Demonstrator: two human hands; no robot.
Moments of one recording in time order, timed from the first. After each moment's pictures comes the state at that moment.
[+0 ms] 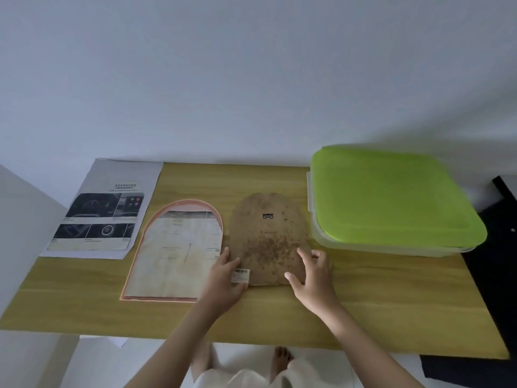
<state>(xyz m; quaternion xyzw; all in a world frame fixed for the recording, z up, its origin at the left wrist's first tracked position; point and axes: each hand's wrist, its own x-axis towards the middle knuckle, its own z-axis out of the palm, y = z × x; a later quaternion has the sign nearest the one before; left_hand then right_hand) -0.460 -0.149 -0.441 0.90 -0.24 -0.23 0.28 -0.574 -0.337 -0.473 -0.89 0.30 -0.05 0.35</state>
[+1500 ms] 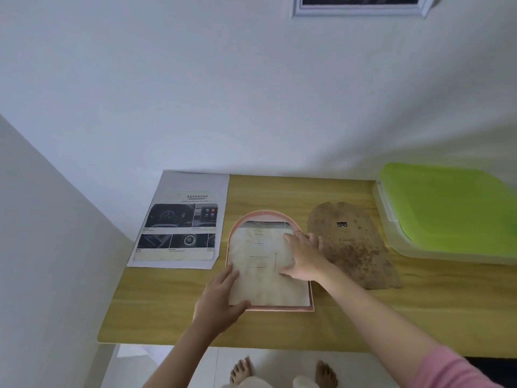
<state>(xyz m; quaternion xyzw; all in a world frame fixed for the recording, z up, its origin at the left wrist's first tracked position) -0.357 0.051 -0.451 0.91 -0.28 -0.20 0.24 -0.396 -0.191 -0.431 -0.95 0.20 0.17 0.17</state>
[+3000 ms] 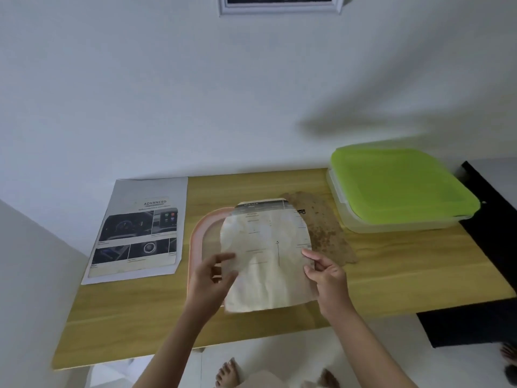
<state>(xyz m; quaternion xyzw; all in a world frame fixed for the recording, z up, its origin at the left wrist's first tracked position) -0.384 -0.005 -0.405 0.77 -0.20 -0.24 0.56 -0.532 -0.188 -0.407 -0.48 0.42 -0.26 0.72</state>
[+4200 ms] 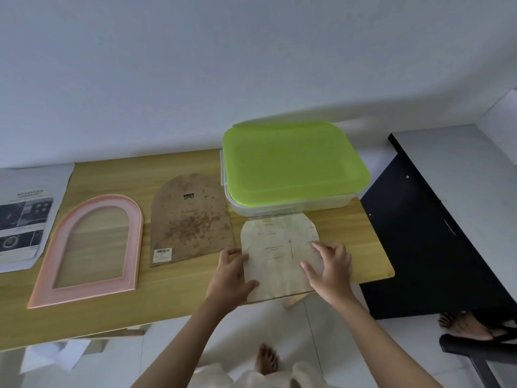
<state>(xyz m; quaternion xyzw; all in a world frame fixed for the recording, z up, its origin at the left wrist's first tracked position) -0.591 -0.251 -0.460 0.84 -0.34 -0.26 0.32 -0.752 -0.437 -0.481 -0.85 0.44 -0.12 0.26</state>
